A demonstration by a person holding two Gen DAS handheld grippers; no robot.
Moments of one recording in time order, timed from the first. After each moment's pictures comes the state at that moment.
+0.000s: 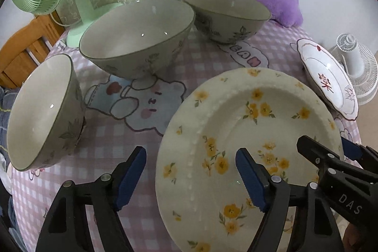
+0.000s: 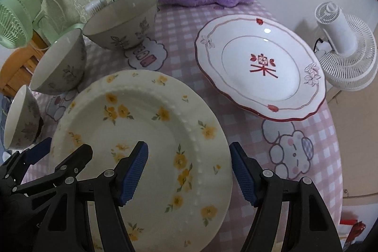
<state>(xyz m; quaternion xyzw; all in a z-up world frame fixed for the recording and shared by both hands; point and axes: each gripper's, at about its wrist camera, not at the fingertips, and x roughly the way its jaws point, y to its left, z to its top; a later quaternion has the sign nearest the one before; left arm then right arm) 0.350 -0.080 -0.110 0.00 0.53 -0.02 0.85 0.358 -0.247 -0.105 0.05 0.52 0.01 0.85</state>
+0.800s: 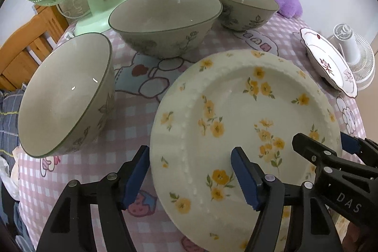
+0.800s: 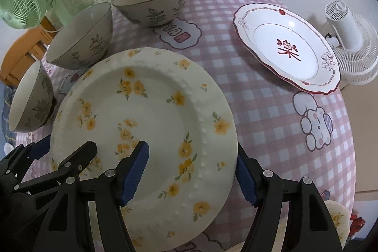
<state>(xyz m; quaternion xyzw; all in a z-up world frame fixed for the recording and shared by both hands) 0.327 -0.045 -0.112 0.01 0.54 -0.04 0.84 0.337 -0.203 -0.111 0.05 0.54 0.01 0.84</state>
